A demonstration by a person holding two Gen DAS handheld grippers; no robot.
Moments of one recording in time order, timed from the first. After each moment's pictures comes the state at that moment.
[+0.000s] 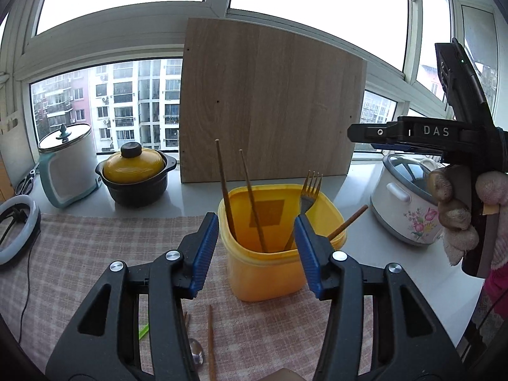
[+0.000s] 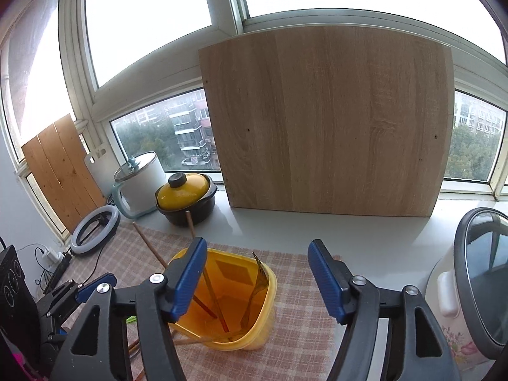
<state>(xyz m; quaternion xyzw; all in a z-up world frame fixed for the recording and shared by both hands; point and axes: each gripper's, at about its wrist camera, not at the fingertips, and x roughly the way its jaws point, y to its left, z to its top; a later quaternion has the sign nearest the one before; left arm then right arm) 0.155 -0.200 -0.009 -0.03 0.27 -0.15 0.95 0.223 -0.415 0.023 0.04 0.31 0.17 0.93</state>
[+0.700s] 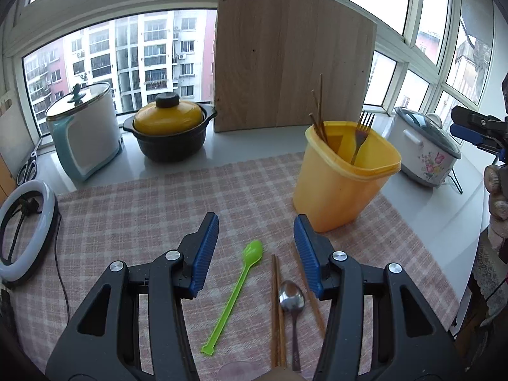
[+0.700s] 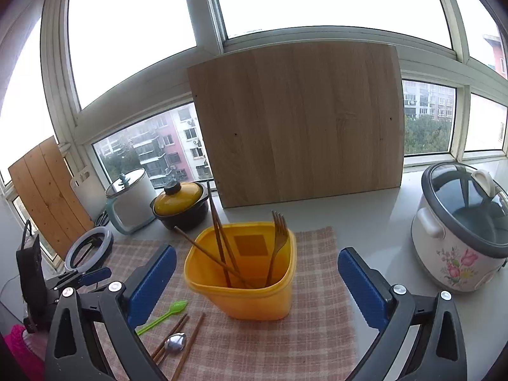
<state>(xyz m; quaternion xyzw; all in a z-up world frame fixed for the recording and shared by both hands) 0.166 -0.073 -0.047 0.00 0.37 -0.19 0.91 0.133 -0.372 0.012 0.08 0.29 0.09 0.95</state>
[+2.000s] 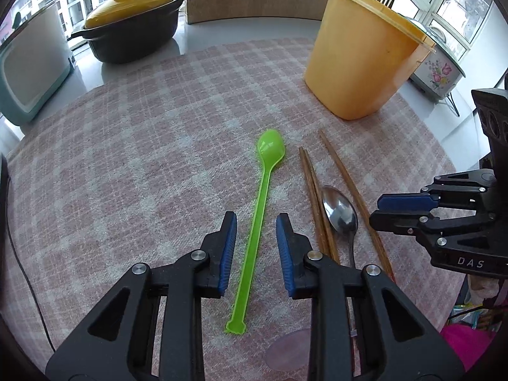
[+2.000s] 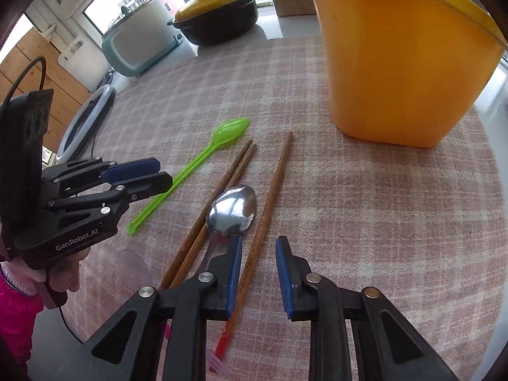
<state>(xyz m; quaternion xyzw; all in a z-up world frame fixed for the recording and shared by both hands) 0.198 -0.068 -0.153 0.07 0.53 -0.26 0.80 0.153 -0.224 -0.172 0.06 0.57 0.14 0.81</state>
